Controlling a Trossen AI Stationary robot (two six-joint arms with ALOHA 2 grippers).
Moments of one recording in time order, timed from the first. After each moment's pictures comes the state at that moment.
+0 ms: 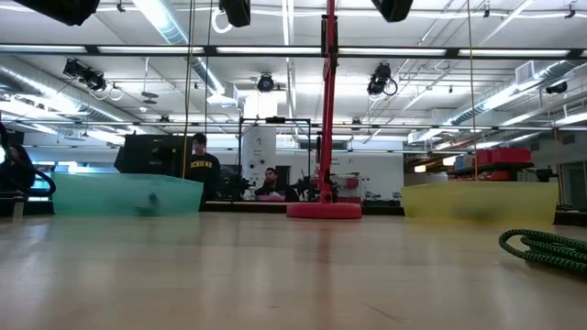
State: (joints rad) left arm -0.51 1.69 0.77 1.16 -0.38 -0.23; right arm 0.53 1.63 0.99 0.45 0.33 0.54
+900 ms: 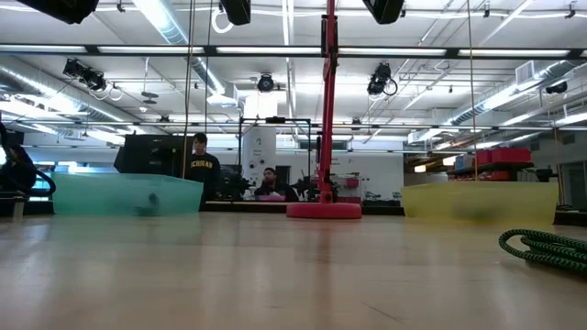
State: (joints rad) left arm -0.50 1.70 0.77 1.14 -0.39 -0.20; right arm 0.52 1.63 0.99 0.47 0.29 0.53
